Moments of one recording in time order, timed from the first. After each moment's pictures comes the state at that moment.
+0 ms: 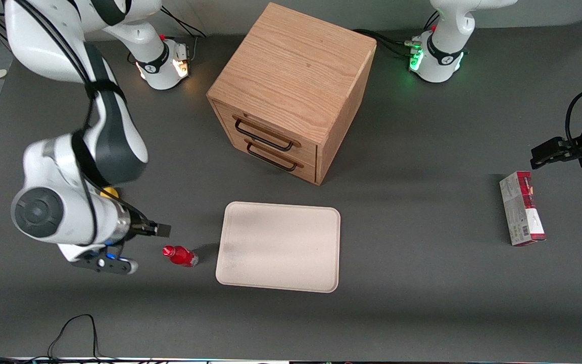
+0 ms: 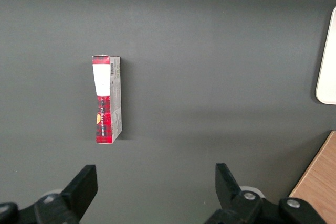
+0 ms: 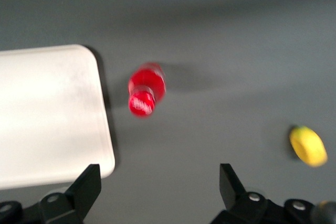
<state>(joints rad) 0.22 0.68 0.02 -1.12 -0.04 1.68 0.43</state>
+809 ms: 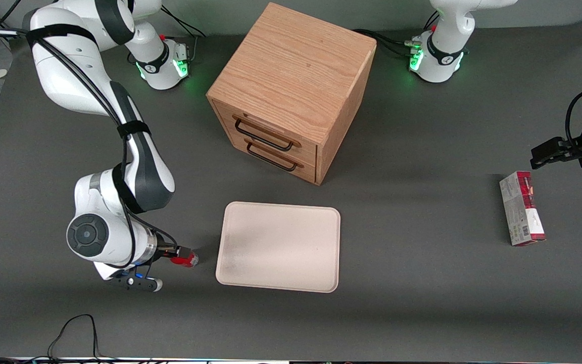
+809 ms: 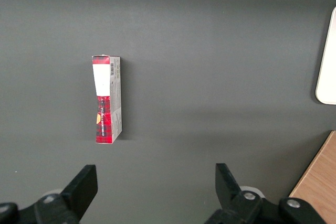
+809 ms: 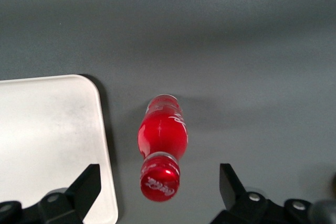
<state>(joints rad) 0.23 0.78 0.02 -1.15 -0.04 1.86 0.43</state>
